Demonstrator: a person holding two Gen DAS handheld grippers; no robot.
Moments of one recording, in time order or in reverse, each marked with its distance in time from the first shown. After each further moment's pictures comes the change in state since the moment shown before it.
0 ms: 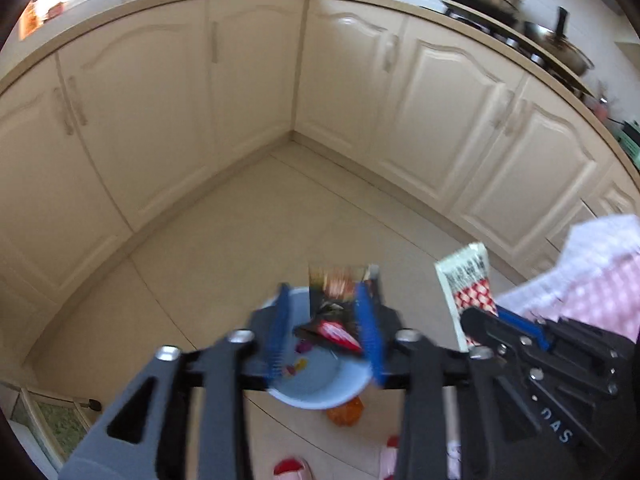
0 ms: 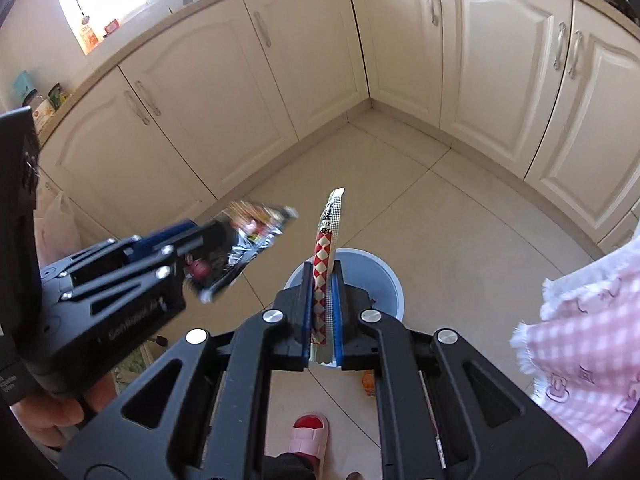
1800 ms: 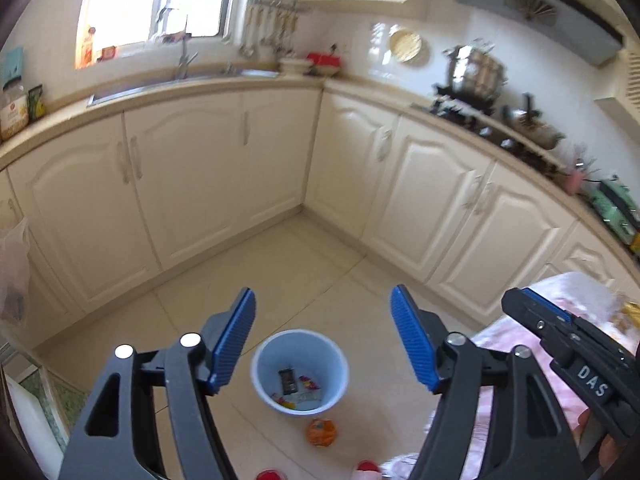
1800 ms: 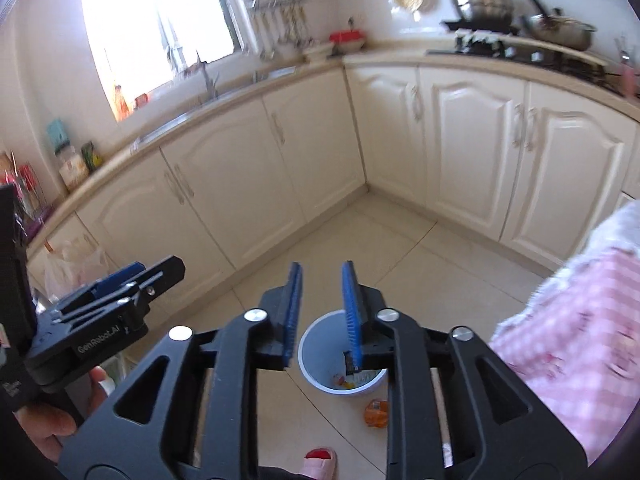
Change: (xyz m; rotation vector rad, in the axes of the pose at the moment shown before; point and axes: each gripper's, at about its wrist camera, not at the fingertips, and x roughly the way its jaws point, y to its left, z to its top) left arm -0.223 -0.047 -0.019 -0.062 -0.282 -0.004; right arm -0.230 0.011 -0.018 0.037 -0.353 0.012
